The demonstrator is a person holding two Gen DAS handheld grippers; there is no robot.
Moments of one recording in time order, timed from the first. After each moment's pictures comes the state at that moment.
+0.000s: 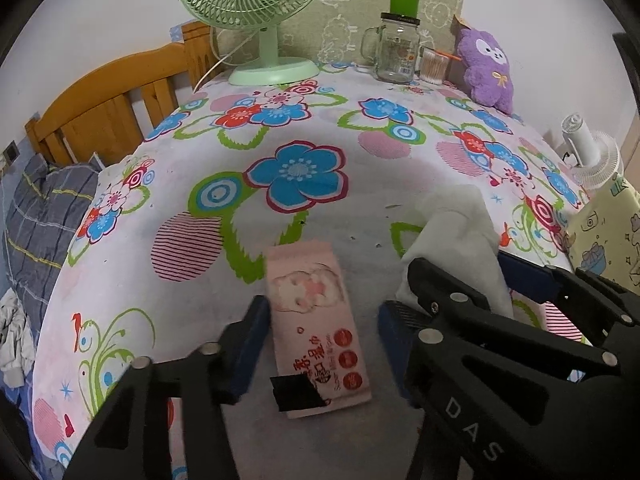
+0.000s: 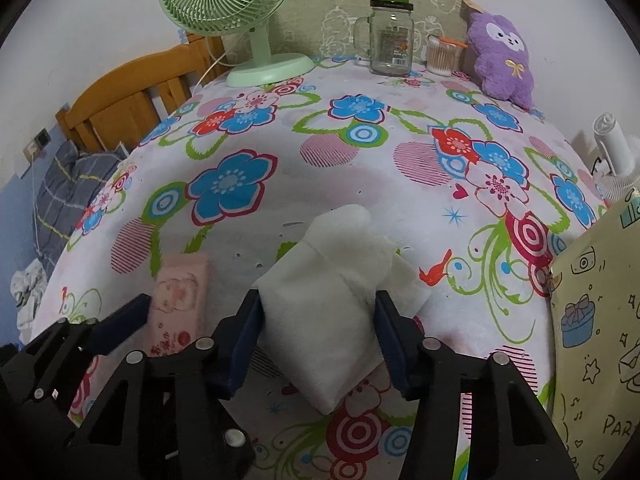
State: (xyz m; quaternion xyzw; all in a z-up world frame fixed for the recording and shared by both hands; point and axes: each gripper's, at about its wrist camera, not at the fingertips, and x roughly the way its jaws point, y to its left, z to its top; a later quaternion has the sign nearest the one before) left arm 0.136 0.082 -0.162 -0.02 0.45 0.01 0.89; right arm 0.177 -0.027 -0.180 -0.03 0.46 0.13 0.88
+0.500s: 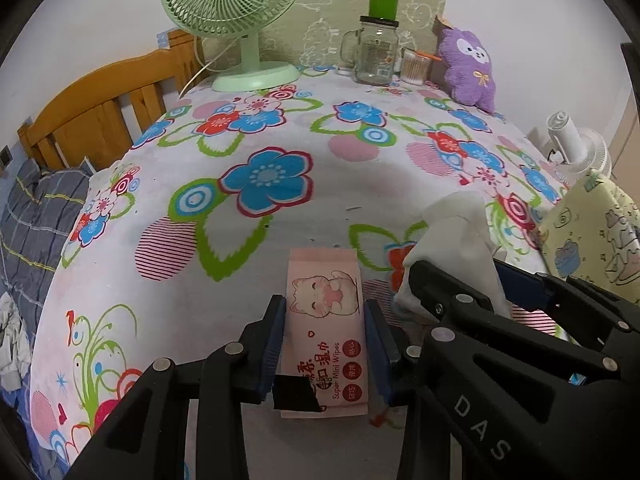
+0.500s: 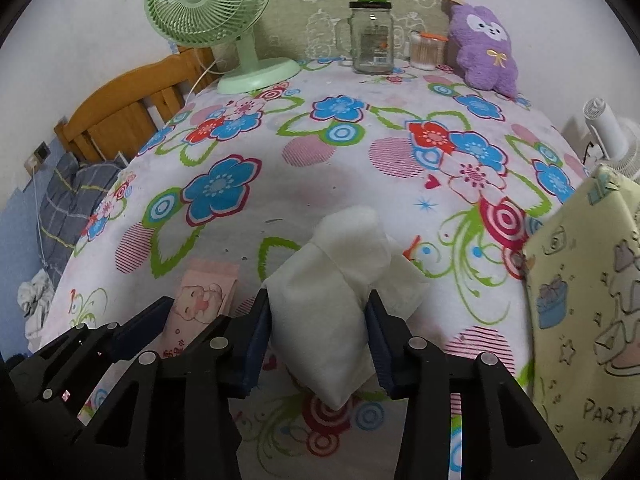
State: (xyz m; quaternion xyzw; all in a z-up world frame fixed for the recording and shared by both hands) left arm 0.128 0.061 -0.149 -0.03 0.45 -0.01 0.89; right arm 0.167 -0.051 -0.168 -0.01 0.46 0.12 0.88
